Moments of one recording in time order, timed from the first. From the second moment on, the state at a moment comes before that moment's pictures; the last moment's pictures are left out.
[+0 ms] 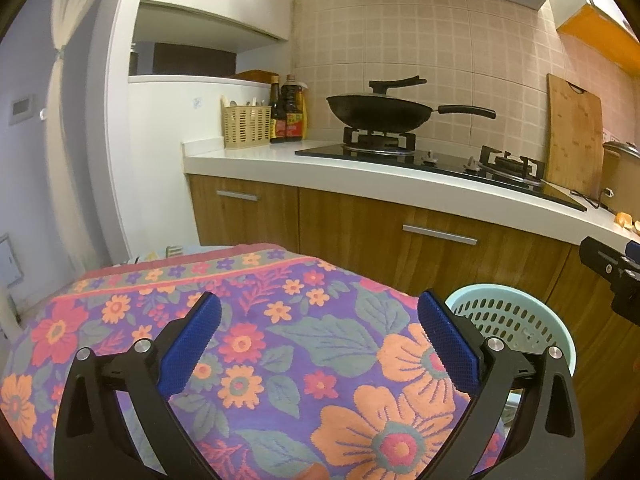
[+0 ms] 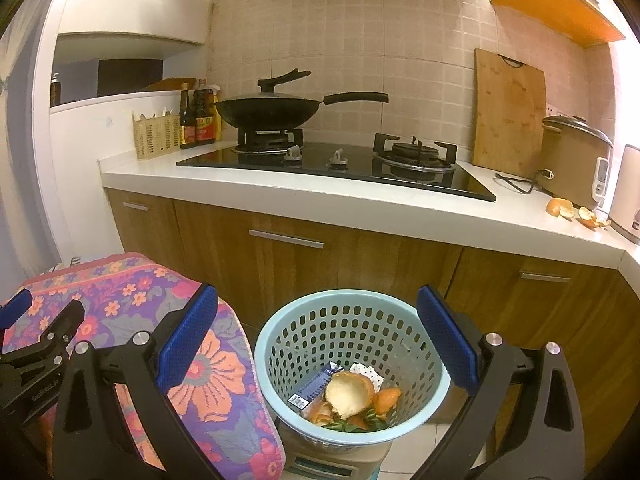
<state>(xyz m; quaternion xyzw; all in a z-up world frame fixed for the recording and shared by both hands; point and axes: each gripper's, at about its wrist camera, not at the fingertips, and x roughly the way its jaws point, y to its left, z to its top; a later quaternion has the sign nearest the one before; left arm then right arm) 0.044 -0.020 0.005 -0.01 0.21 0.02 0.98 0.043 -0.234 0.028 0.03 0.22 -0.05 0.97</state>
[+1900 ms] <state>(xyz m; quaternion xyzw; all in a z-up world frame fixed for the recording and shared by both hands) 0.035 -0.026 0.013 0.01 0.18 0.04 0.98 0.046 -0.247 0.026 0.05 0.22 -0.06 0.97</state>
